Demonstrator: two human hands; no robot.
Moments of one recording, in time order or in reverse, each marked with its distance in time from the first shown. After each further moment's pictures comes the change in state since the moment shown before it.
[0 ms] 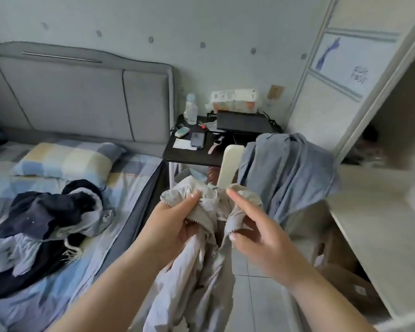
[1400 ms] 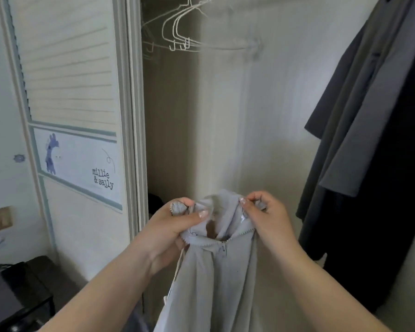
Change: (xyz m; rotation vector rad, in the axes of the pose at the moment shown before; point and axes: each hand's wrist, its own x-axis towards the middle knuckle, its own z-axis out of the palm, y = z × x) left_hand 0.379 -0.077 0.539 0.223 -1.217 -0.265; right_hand 0.048 0.104 -0.528 -0.376 1.578 0.168
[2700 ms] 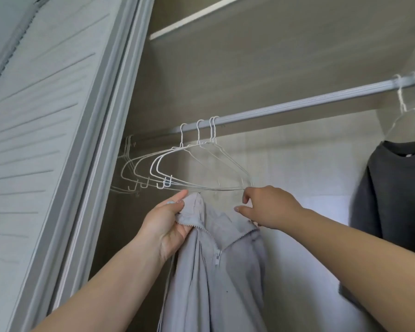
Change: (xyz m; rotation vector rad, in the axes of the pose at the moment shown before) left_hand 0.323 0.260 0.032 -0.383 -0.130 0.435; right_hand 0.387 -0.165 0.011 -1.254 0.109 -0.441
